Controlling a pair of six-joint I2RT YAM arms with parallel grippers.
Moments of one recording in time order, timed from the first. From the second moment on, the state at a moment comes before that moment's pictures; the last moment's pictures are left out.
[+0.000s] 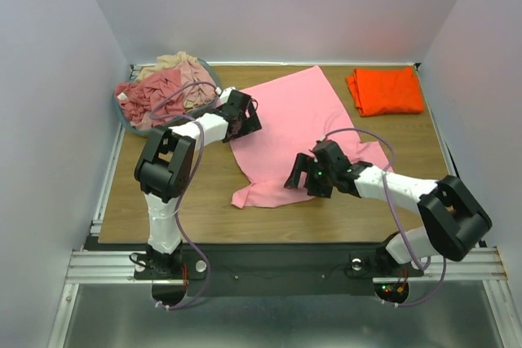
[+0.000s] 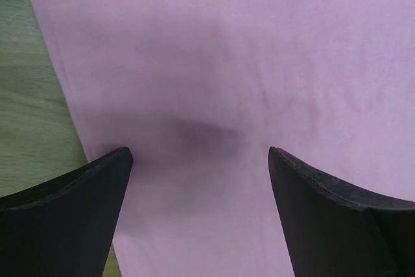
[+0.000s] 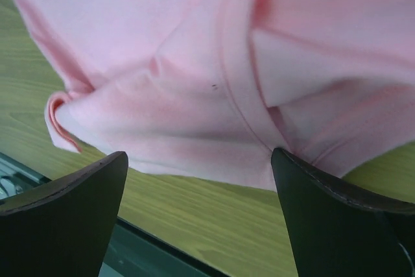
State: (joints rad) left arm -0.47 1.97 1.32 -0.24 -0.21 -0.71; right arm 0.66 1.46 0.71 -0.18 -0.09 0.84
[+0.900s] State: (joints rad) left arm -0.71 0.96 0.40 -0.32 -0.15 -1.18; right arm 0.46 0.94 0.52 -0.84 0.09 1.08
